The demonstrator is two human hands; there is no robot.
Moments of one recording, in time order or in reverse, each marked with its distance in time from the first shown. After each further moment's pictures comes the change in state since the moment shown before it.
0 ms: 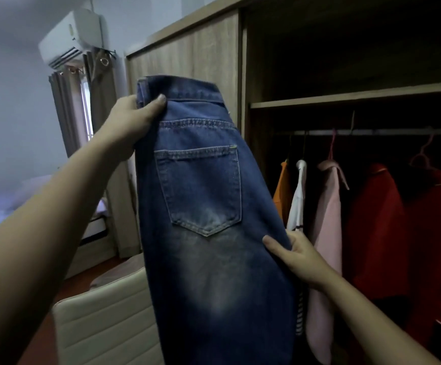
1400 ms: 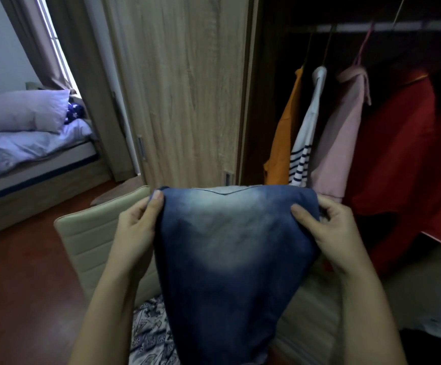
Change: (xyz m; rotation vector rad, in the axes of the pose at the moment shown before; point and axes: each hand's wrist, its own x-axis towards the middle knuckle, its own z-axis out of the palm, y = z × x) left_hand -0.244 -0.159 0.009 -0.331 -0.052 -0.541; right_hand -0.082 0.014 0.032 0.123 0.350 0.234
